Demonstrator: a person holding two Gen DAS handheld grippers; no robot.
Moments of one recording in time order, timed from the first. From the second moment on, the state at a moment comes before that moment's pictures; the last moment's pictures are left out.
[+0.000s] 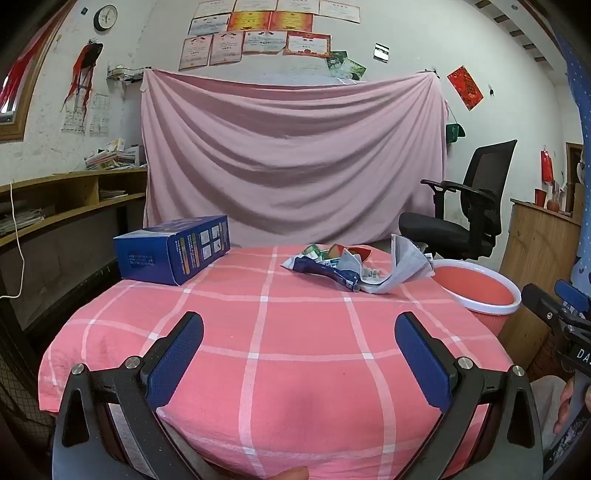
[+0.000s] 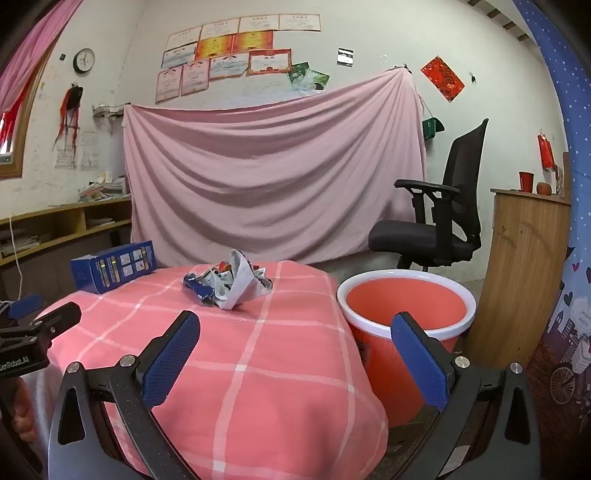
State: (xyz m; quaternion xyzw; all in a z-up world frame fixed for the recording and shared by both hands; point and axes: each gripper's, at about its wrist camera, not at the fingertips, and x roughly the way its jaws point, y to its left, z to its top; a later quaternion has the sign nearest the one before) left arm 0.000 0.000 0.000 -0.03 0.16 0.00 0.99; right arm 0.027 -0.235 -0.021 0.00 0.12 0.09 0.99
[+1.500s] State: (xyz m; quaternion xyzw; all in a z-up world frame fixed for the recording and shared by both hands) left arm 0.002 0.000 -0.003 -0.03 0.17 0.00 0.99; right arm 0.028 -0.232 -0.023 0.00 0.13 0.09 0.99
